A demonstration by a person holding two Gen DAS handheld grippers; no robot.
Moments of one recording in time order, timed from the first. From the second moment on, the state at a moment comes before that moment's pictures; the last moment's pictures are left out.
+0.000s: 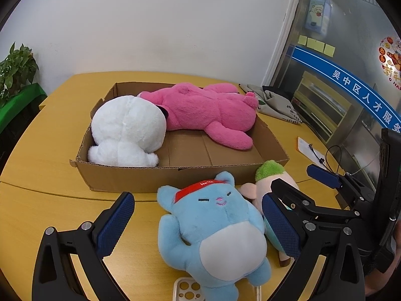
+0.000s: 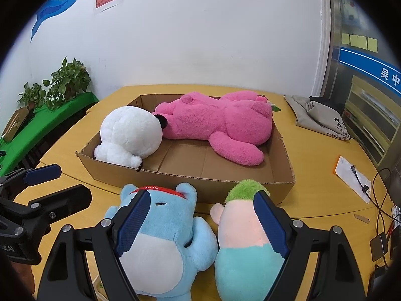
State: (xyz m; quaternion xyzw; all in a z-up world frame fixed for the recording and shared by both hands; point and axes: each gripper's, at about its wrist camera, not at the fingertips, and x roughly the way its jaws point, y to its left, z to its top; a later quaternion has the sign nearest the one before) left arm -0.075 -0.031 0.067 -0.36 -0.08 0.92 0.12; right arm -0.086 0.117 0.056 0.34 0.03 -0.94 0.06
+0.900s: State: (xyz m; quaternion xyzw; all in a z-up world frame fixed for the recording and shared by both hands) left arm -0.082 -0.061 0.024 -0.41 -0.11 0.90 0.11; right arm -0.077 0.090 -0.010 0.42 0.05 -0.89 0.20
